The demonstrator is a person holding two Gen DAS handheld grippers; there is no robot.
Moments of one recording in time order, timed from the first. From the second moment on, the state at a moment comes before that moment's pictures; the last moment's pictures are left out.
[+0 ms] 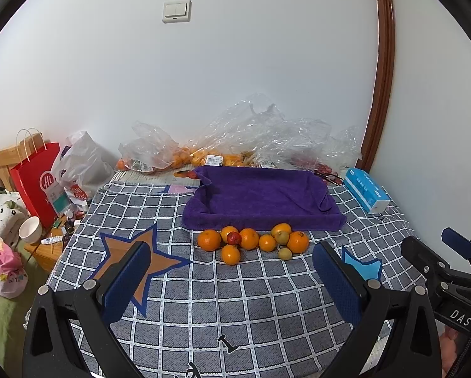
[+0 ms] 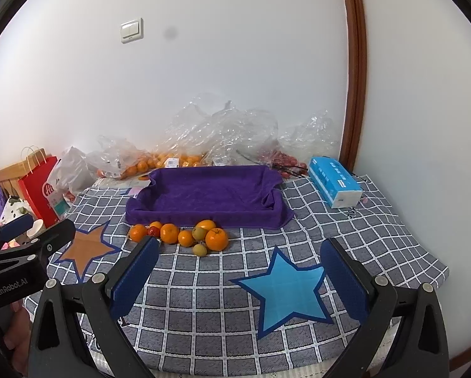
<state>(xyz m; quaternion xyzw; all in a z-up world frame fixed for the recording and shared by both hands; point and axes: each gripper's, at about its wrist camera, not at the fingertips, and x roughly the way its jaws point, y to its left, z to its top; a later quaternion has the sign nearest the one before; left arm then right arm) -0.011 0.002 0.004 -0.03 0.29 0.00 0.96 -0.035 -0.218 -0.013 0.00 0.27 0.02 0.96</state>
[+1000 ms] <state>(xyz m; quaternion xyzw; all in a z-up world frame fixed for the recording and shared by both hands) 0.078 0.030 -0.038 -0.03 0.34 0.02 0.94 0.069 -0.215 -0.065 -0.01 0.33 0.04 0.94</state>
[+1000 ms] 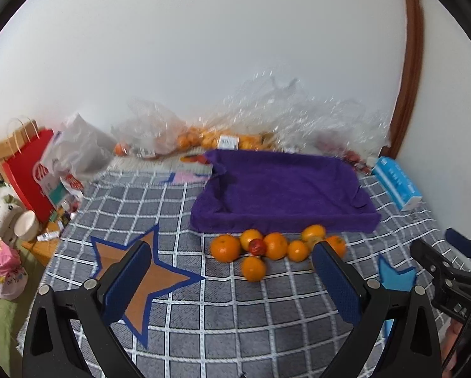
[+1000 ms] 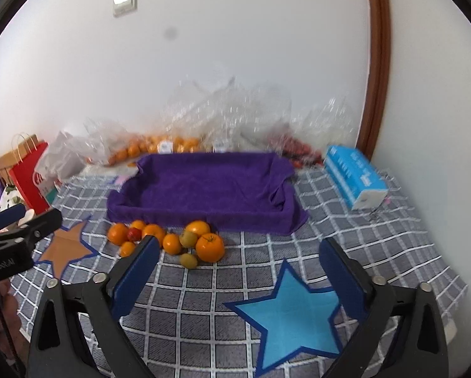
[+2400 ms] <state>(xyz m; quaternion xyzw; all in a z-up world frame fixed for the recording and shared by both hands) 0.173 0.064 -0.141 -0.07 0.45 0.00 0.89 0.154 -0.214 -0.177 -0.02 0.43 0.08 0.90</state>
